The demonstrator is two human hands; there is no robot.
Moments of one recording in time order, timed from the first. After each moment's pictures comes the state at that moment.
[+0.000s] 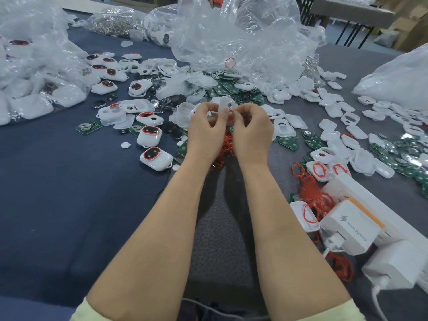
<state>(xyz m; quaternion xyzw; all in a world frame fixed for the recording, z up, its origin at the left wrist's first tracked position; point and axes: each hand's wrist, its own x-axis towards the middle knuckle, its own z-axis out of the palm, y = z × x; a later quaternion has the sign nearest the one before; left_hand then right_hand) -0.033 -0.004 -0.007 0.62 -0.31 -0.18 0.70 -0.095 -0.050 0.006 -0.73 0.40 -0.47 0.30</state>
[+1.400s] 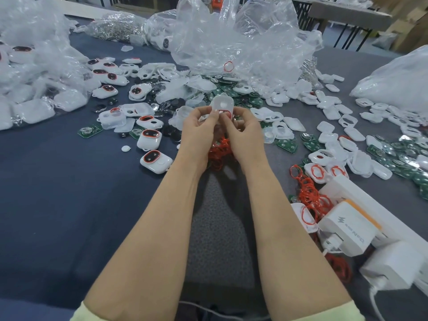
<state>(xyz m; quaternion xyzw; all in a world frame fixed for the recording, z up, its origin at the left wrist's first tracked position) -0.032 0.001 0.004 0.45 -0.17 -0.34 0.81 -0.096 -0.058 -0.003 -0.71 0.34 -0.39 0.48</state>
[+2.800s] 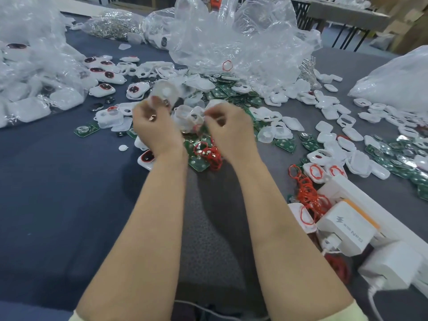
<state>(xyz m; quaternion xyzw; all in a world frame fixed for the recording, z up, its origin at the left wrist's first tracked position) 0.002 0.015 0.008 0.54 0.01 -0.01 0.84 -0.088 -0.038 0.022 -0.84 0.30 -0.35 0.29</state>
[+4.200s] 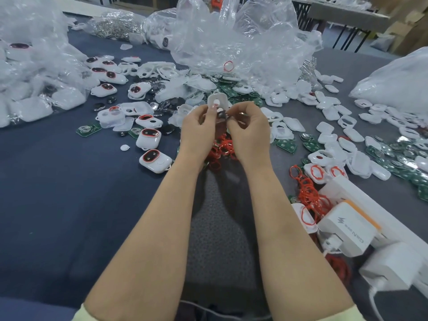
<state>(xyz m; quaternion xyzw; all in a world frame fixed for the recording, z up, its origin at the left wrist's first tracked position) -0.027 0.002 0.003 0.59 -0.25 -0.24 0.73 -0.101 -0.053 0.007 -0.74 0.31 -0.45 0.39</state>
